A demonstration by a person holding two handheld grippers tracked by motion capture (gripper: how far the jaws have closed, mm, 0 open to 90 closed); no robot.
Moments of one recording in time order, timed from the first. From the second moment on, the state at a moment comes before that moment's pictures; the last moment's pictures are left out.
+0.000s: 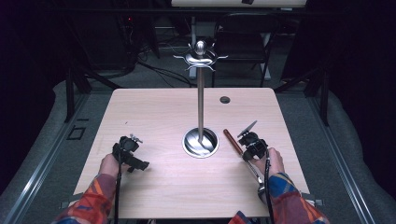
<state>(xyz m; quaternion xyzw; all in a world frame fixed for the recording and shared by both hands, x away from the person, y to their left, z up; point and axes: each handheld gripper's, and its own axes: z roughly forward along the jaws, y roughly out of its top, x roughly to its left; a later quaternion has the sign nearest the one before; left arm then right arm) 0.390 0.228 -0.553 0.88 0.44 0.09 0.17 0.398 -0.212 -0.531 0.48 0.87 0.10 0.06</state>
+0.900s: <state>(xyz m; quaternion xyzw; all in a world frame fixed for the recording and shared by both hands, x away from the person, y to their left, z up) 0.387 0.231 -0.555 0.88 0.44 0.09 0.16 0.416 -0.205 -0.541 0.48 0.87 0.08 0.06</state>
